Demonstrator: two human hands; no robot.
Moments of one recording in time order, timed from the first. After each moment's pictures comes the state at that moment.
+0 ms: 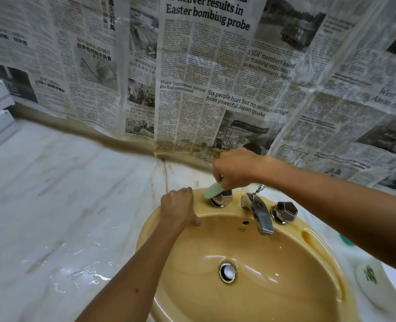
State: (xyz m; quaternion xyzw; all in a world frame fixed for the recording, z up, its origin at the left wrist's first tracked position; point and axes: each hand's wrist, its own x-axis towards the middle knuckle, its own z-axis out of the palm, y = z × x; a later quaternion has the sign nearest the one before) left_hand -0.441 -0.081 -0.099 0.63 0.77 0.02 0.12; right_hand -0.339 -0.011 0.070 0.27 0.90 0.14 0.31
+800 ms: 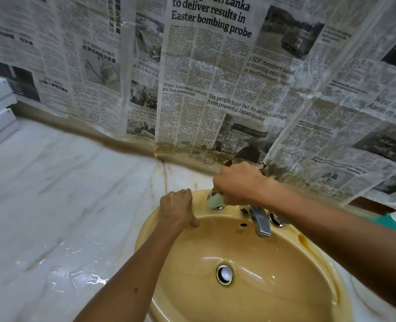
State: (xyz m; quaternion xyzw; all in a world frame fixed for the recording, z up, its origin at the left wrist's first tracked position) left_hand -0.441 -0.084 -0.097 0.62 0.77 0.04 0.13; right_hand -0.330 -0.052 0.070 0.30 0.89 0.17 0.29
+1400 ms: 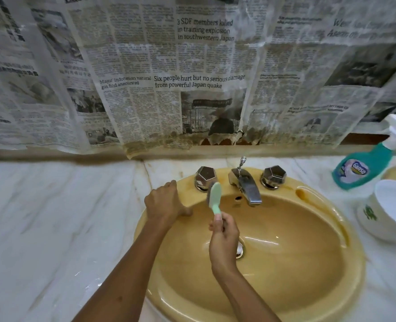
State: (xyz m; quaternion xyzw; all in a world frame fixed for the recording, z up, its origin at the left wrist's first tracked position) left_hand -0.440 -0.080 -0.098 0.64 0.76 0.01 0.10; right_hand -0.308 -0.166 -0.109 0.65 0.34 -0.43 -0.54
